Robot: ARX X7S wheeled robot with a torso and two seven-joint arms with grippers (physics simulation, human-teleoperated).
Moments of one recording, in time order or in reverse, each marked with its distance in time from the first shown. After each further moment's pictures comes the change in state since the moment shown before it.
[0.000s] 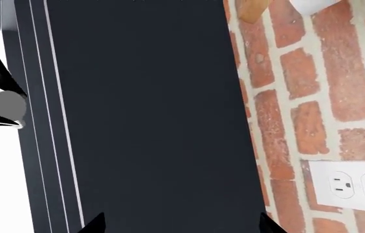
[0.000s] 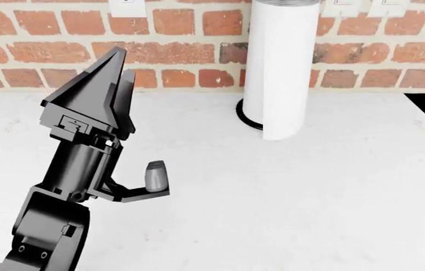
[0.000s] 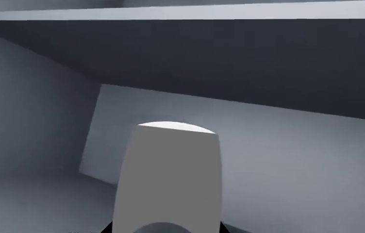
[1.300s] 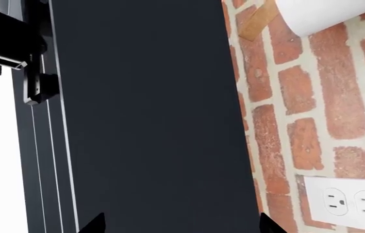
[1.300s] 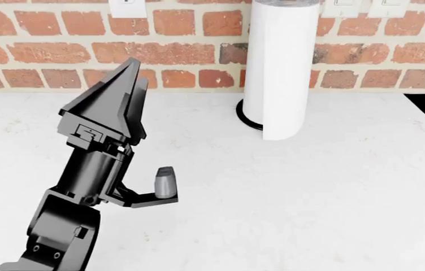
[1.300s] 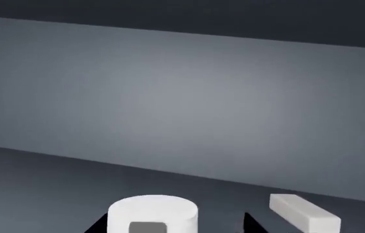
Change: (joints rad) left arm 0.057 0.033 -0.041 -0.045 0.000 0.053 -0.033; right arm -0.205 -0.020 0.084 -0.010 -0.327 0.068 0.026
